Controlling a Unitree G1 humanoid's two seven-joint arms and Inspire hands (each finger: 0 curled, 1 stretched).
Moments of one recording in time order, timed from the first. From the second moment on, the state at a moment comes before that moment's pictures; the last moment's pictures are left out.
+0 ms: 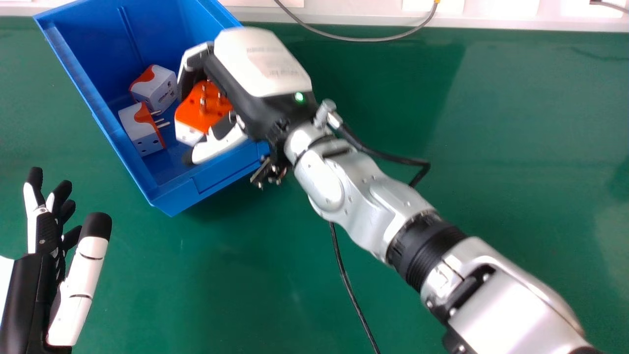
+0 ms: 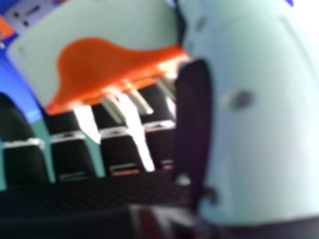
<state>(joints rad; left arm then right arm) 0.65 0.11 0.31 -0.42 0.08 -0.25 -0.08 -1.08 0.15 0.53 1.09 -0.70 -0.17 -0.34</state>
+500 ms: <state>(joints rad) 0.65 0.09 0.29 -0.44 0.07 -0.25 -0.08 -1.15 0.17 0.52 1.19 -0.65 -0.13 -0.31</state>
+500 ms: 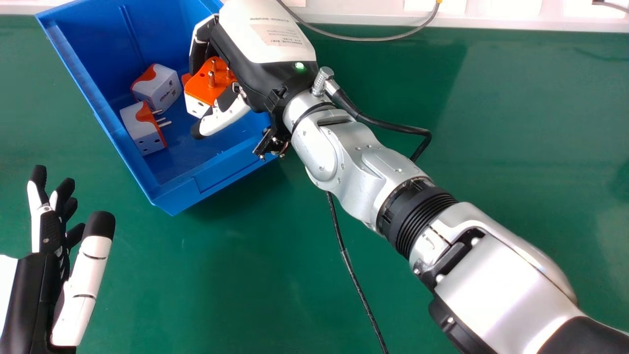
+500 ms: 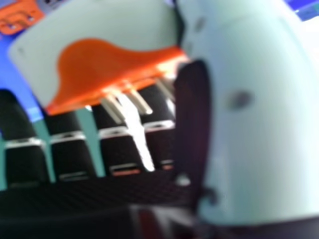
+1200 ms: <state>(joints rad) 0.64 0.09 0.24 -0.46 0.09 -0.20 -0.06 -1.16 0.17 0.56 1.21 -0.65 -0.23 -0.37</state>
